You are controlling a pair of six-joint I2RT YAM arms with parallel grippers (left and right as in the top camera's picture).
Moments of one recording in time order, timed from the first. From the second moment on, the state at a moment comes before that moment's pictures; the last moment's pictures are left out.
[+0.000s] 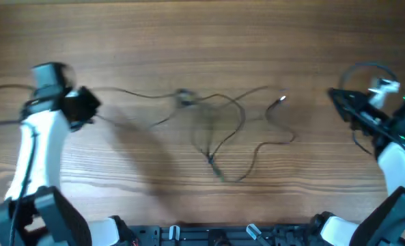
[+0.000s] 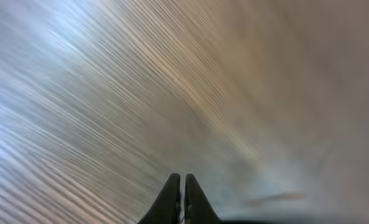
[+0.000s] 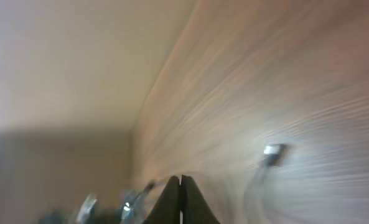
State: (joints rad) left arm 0.30 1.52 1.05 -0.69 0.11 -0.50; right arm -0.59 1.43 0.69 -0.02 -1.03 0.60
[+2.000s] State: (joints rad) left arm -0.44 1.73 1.05 0.03 0.42 -0.91; right arm -0.51 1.43 0.70 -0.47 -0.76 0.28
